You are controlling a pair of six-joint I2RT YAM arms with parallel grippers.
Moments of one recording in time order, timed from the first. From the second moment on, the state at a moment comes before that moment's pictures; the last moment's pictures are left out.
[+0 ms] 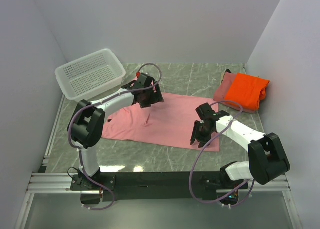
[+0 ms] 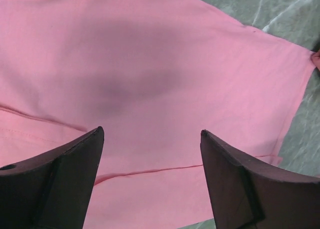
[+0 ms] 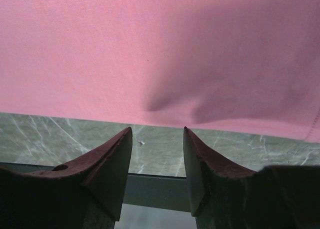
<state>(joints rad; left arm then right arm) -0.57 1.89 1.39 -0.35 0.02 -0.81 0.42 1.34 0.73 -0.76 -0.12 0.72</state>
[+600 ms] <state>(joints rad) -0.31 1.48 1.01 -0.38 -0.13 -0.78 0.46 1.39 0.94 -0.75 -0.12 0.70</state>
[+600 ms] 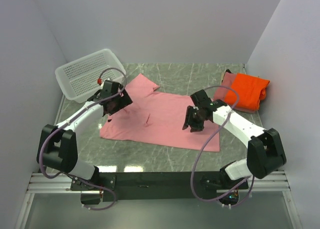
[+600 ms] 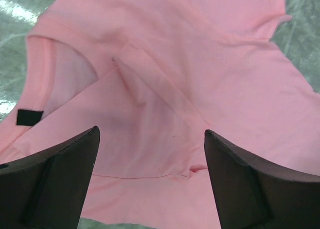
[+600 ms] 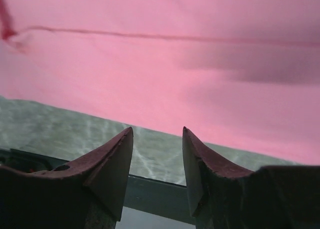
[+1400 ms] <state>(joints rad) -0.23 1.55 0.81 -0.22 -0.06 -0.81 0.71 2.12 1.64 -0.64 -0.20 0.68</state>
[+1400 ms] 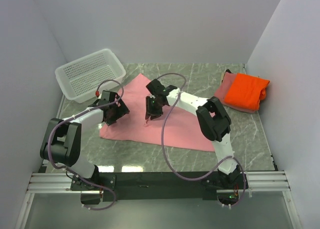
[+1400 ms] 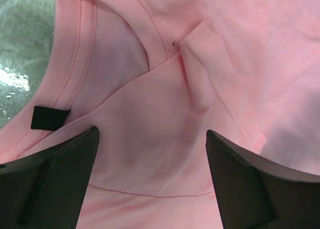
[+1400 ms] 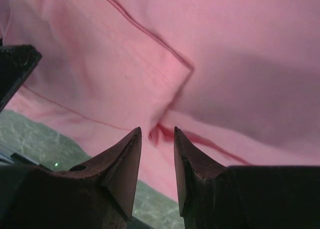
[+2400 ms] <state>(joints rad) -0.21 1.50 0.74 -0.16 -0.05 -0.82 0.73 2.25 1.77 -0.64 -0.06 0.68</state>
